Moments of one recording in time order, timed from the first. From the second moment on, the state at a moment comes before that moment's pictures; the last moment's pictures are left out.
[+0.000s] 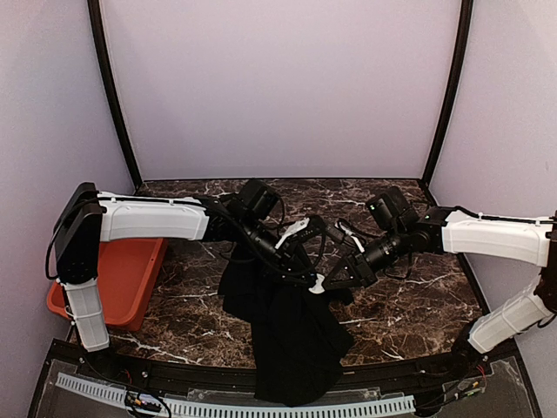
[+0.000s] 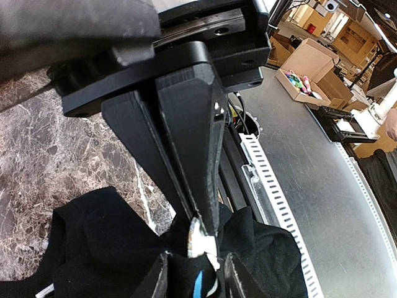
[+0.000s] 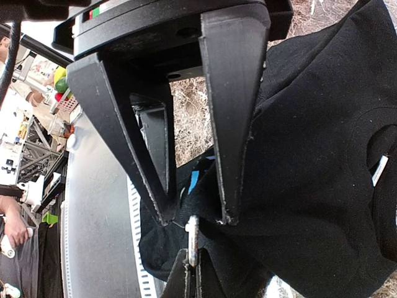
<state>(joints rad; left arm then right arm) -0.90 1.90 1.40 -0.32 0.95 0.33 0.73 1.37 0.90 -0.45 -0.87 0.01</state>
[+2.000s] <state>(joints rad) -0.91 1.91 1.42 -0.37 0.91 0.38 0.73 1.39 0.91 -0.47 -0.86 0.01</state>
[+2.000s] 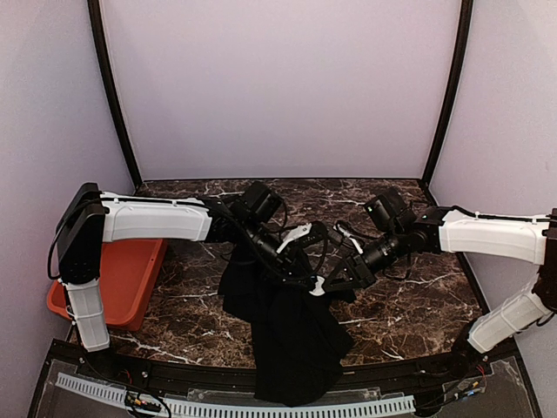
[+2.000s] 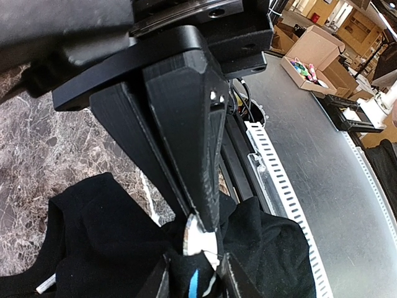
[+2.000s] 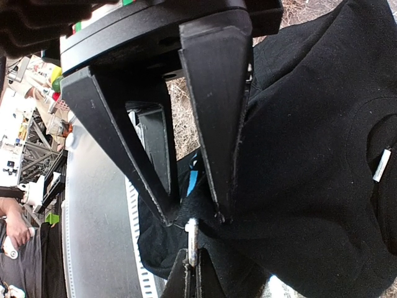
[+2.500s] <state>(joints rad) -0.91 1.91 1.42 -0.36 0.90 0.37 0.73 1.40 0.91 -0.47 -0.86 0.01</state>
